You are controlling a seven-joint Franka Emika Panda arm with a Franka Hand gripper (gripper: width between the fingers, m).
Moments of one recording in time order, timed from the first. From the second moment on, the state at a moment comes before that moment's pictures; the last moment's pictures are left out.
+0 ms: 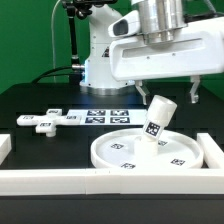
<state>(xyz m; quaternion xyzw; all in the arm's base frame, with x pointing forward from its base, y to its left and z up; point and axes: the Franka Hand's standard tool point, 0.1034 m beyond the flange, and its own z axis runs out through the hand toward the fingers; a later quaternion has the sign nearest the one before) 0.558 0.079 0.098 -0.96 0.25 -0.05 0.08</state>
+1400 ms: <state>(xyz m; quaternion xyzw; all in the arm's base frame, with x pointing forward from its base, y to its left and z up) 0.563 0.066 0.098 -0.94 -0.34 -0.07 0.01</state>
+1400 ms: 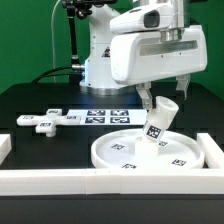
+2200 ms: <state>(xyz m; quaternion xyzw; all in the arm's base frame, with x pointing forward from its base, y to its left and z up) 0.578 0.065 0.087 -0.79 -0.62 -0.03 -0.04</state>
